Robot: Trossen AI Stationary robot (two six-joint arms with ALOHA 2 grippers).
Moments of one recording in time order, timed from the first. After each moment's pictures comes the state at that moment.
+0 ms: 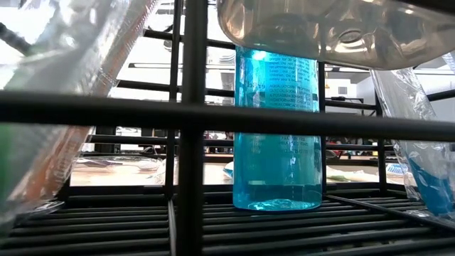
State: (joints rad) left arm -0.59 1.52 1.06 0.03 -0.45 -0.92; right arm 0.40 1.19 1.05 -0.76 0.10 1.25
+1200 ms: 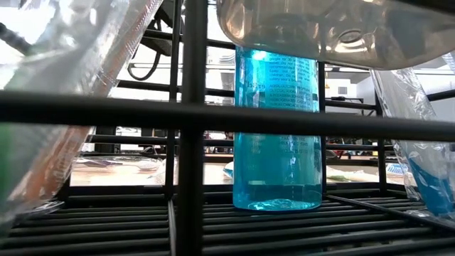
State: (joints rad) left arm -0.41 1.52 1.06 -0.36 -0.18 -1.16; right arm 0.38 1.28 1.06 -0.96 0.11 1.07
